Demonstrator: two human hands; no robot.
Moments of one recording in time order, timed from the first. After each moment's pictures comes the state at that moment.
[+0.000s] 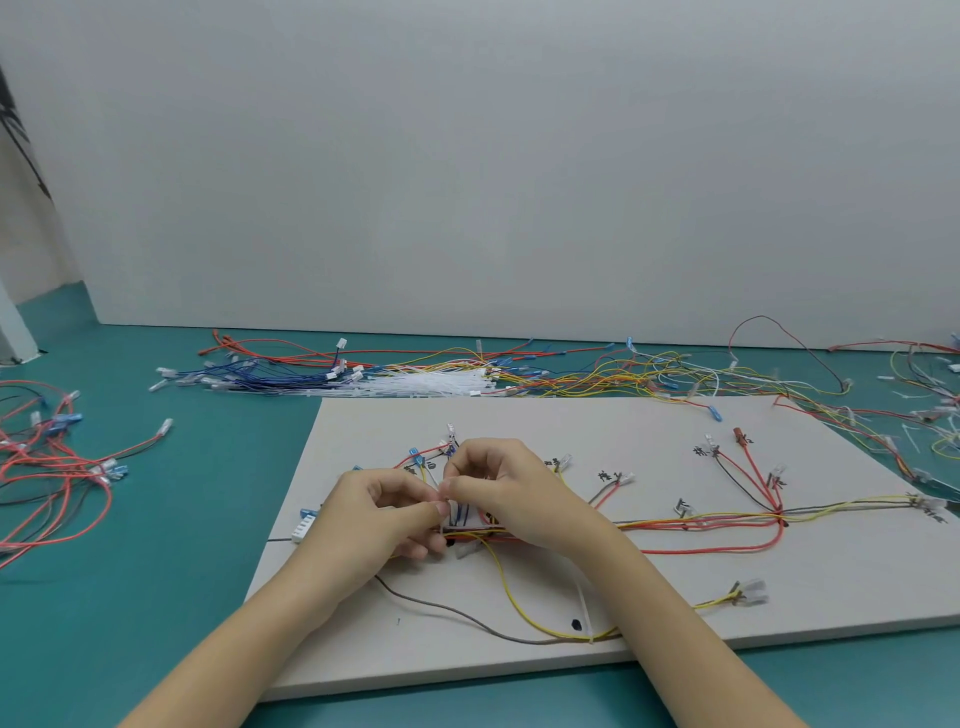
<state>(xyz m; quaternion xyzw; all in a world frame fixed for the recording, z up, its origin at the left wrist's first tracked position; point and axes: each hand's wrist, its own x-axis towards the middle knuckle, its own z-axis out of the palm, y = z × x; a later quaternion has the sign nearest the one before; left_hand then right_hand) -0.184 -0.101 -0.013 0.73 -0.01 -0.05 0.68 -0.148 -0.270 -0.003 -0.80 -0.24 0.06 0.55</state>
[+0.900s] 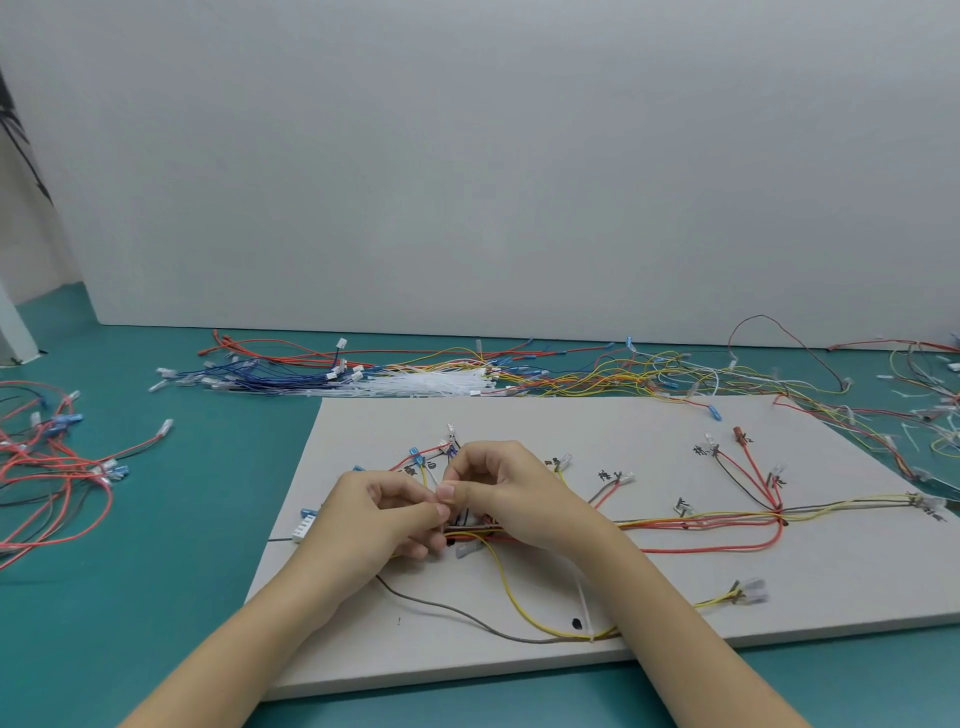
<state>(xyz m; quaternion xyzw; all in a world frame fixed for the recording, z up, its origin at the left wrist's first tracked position) -0.182 -0.099 -0.016 0.74 -0.02 -0.05 0.67 -0.147 -0.272 -0.006 -0.80 -0.25 0.08 0.54</state>
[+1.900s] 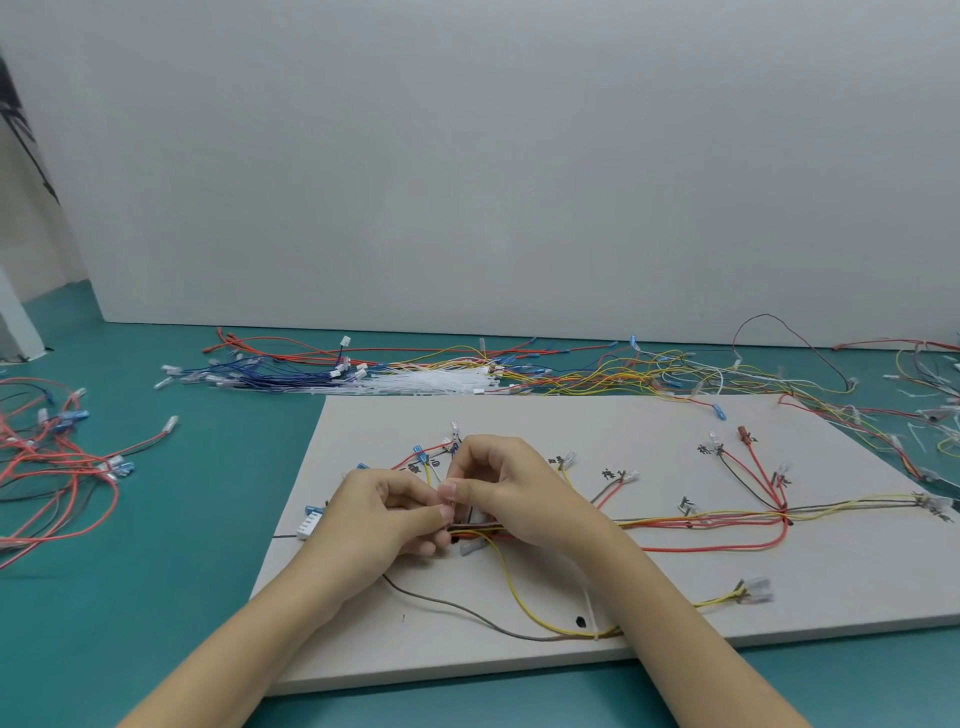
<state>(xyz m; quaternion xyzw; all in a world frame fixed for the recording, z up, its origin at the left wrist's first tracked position) -0.182 -0.100 -0.017 0.74 -0.02 -0.06 0.67 -0.150 -0.270 -0.002 -0.81 -0.26 0.04 0.53</state>
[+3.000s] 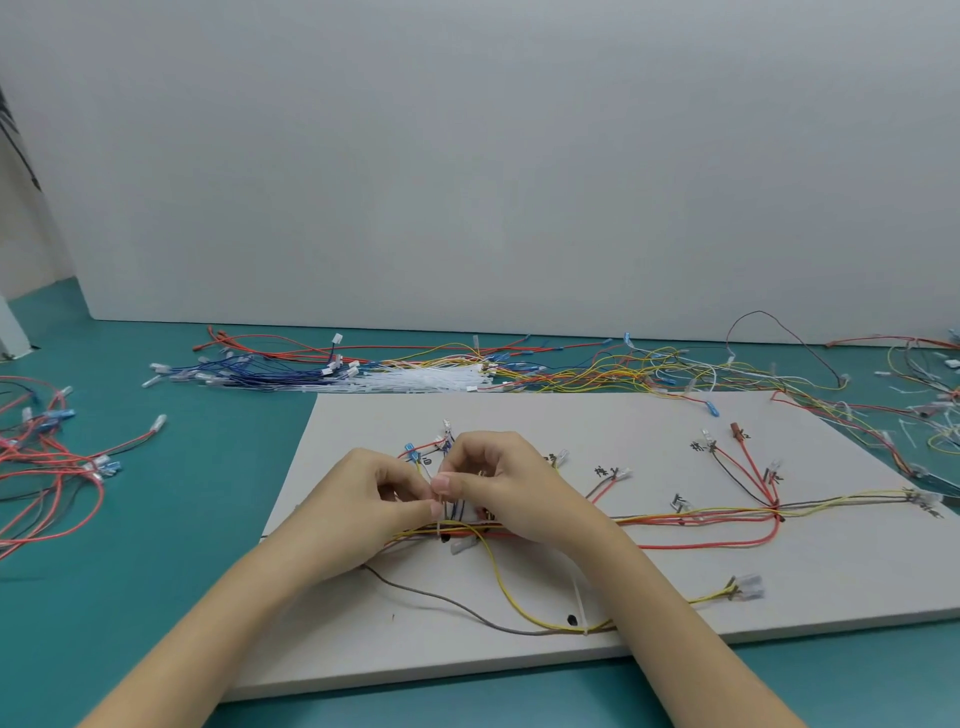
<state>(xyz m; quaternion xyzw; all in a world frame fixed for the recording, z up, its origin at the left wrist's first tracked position) -0.172 -0.089 -0.002 0.87 -0.14 -0.01 0.47 -0.150 -0.271 0.001 -0.81 -0.26 0.04 0.53</state>
